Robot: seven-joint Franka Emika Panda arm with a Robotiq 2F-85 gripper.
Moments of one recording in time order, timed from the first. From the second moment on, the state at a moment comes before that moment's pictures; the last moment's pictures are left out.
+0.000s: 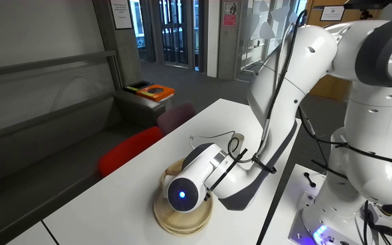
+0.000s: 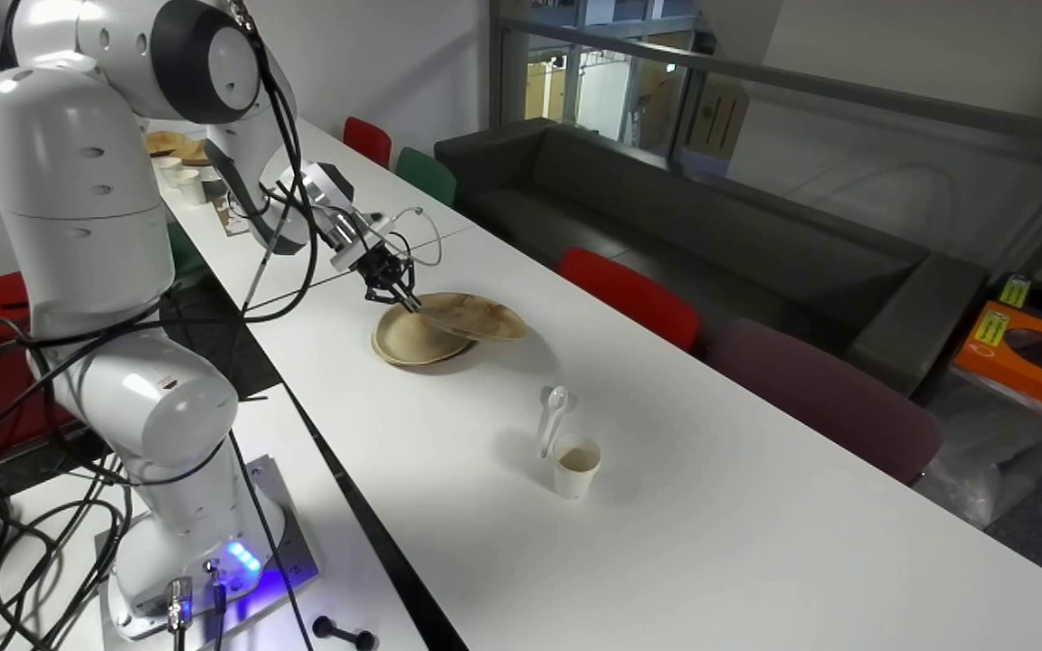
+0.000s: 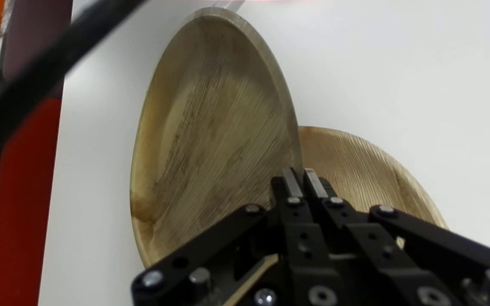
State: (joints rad) arm 0.40 0.22 0.37 -2.31 -0.97 2.06 0.08
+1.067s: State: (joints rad) arm 0.66 0.48 0.43 -2.31 -1.09 1.80 0.51
